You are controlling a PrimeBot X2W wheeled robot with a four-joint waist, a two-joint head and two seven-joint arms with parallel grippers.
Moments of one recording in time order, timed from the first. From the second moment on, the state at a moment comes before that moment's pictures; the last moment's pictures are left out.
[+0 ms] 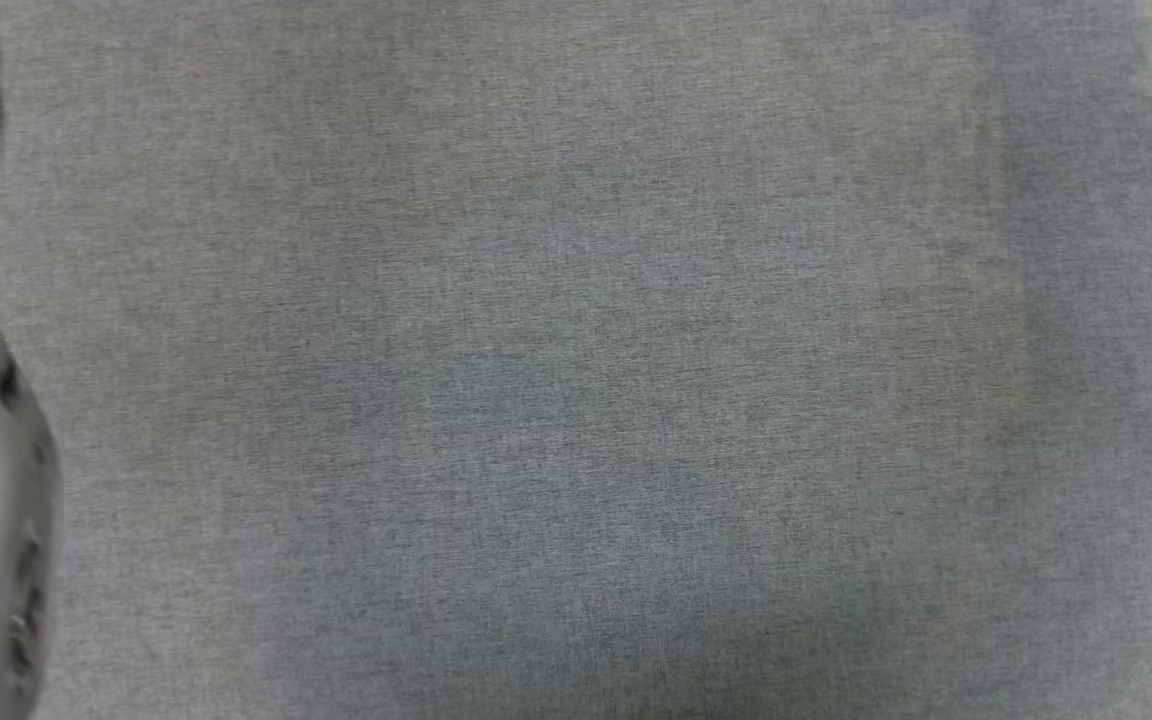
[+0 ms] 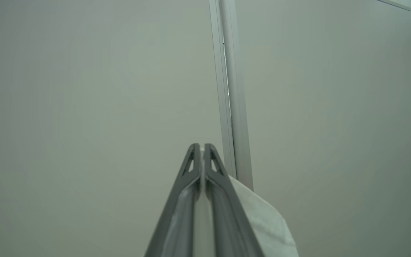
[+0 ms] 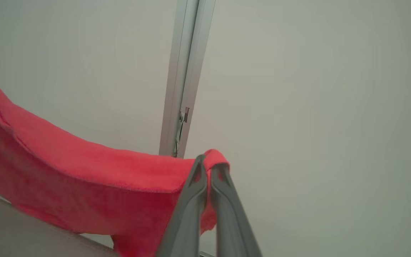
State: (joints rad) left arm -1.54 0.15 -0.13 0.51 -0.24 -0.12 -0.26; right arm -1.51 -0.36 0.50 0.84 0.33 0.13 -0.26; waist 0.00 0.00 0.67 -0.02
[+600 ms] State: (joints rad) left arm -0.87 0.29 -0.33 0.44 -0.22 -0.13 -0.26; right arm -1.04 -0.40 0.73 0.89 0.49 0.13 -0.26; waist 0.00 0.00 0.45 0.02
